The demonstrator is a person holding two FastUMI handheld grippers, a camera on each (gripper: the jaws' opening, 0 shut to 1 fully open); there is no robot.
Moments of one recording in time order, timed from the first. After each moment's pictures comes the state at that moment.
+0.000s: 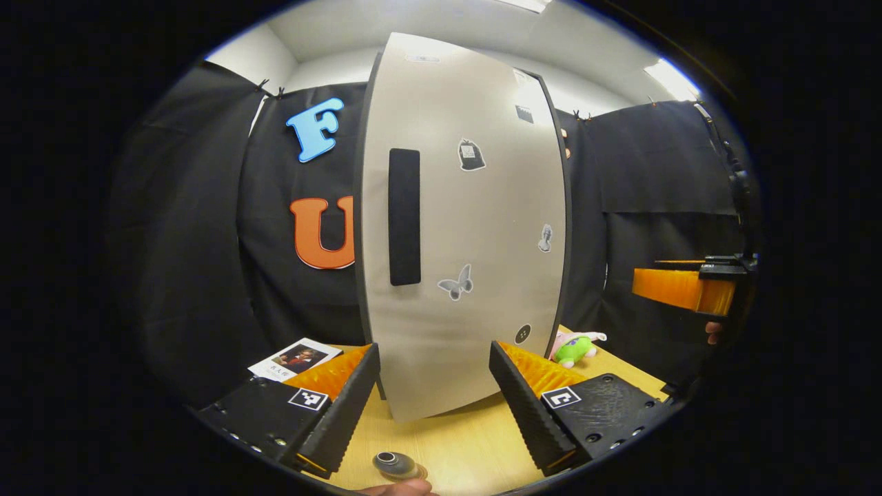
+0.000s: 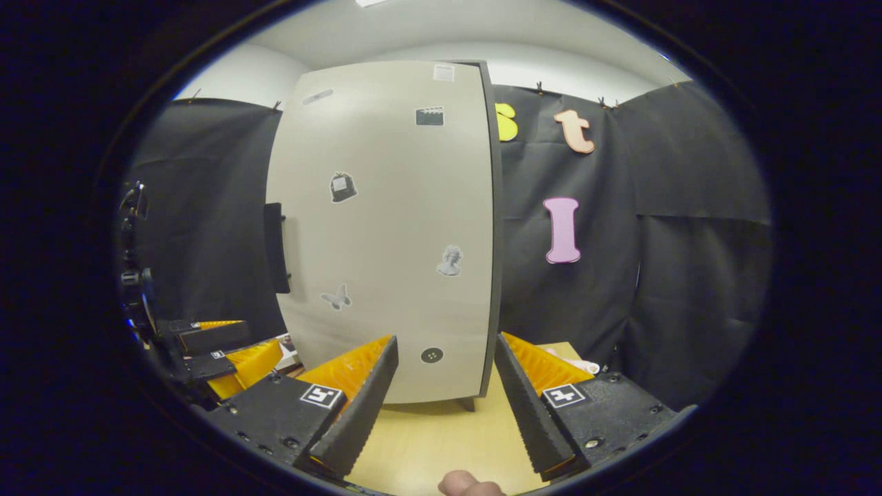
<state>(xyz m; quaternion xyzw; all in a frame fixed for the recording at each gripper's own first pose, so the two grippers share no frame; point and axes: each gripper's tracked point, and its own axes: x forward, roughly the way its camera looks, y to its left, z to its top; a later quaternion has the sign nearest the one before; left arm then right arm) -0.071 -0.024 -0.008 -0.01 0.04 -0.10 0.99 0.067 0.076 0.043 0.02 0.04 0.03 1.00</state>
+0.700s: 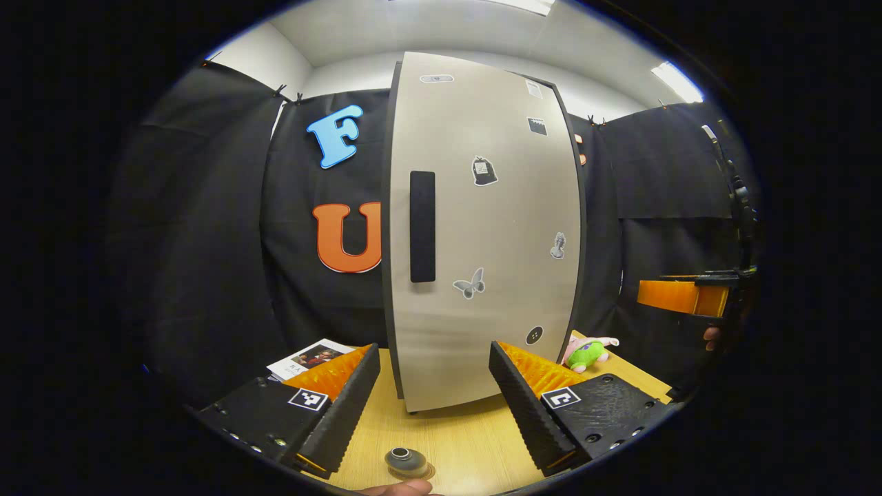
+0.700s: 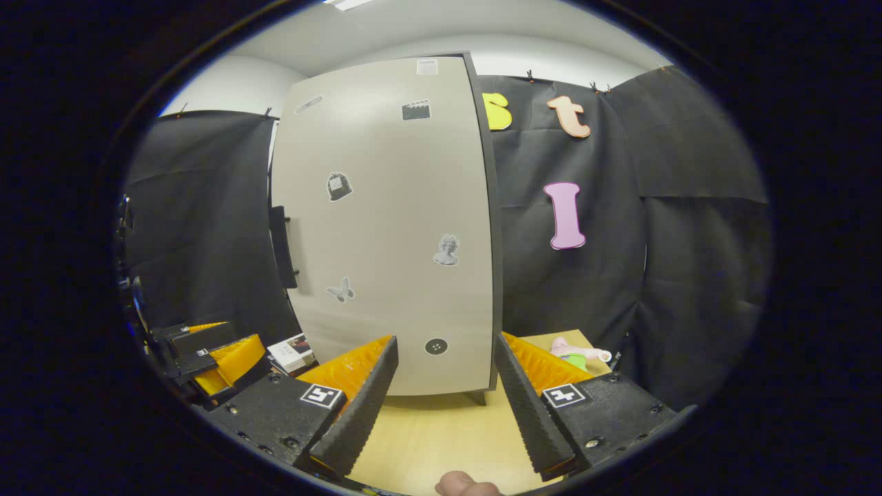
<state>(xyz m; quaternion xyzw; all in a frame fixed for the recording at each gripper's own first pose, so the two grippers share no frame) -0.085 -0.001 -0.006 -0.02 0.04 -0.06 1.00 0.076 0.066 0.039 0.05 0.05 0.04 1.00</state>
